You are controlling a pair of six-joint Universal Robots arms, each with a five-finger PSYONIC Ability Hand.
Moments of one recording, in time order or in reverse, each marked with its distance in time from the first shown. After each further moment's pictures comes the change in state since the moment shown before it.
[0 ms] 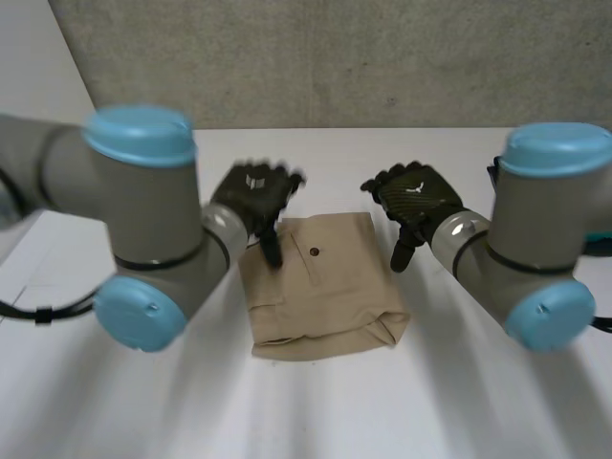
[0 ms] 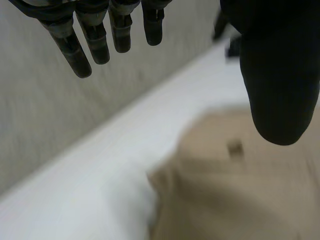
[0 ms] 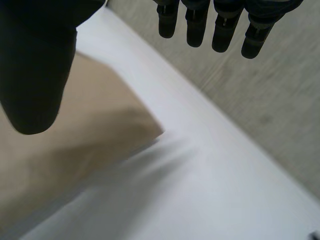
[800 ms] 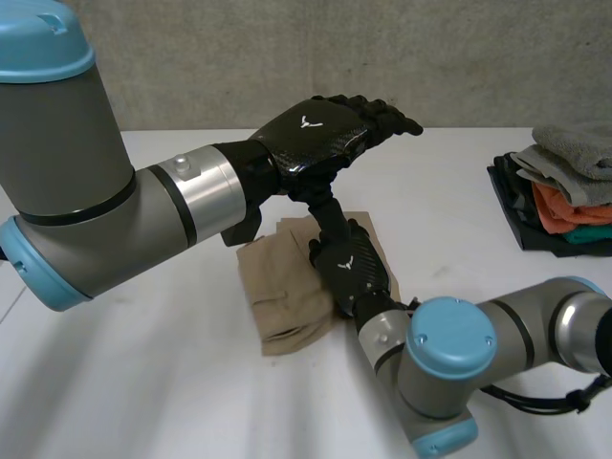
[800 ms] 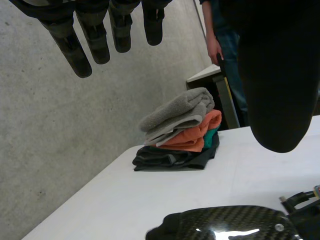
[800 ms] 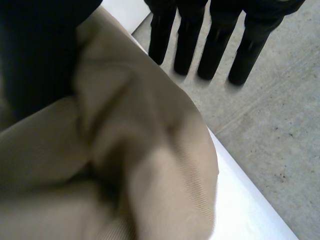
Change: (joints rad) left arm 0.057 0.175 0.017 0.000 0.629 -0.110; right arm 0.222 0.200 0.306 -0.732 0.122 -0.107; left_hand 0.000 0.000 0.000 0.000 0.000; right_hand 0.381 0.392 0.376 0.372 0.300
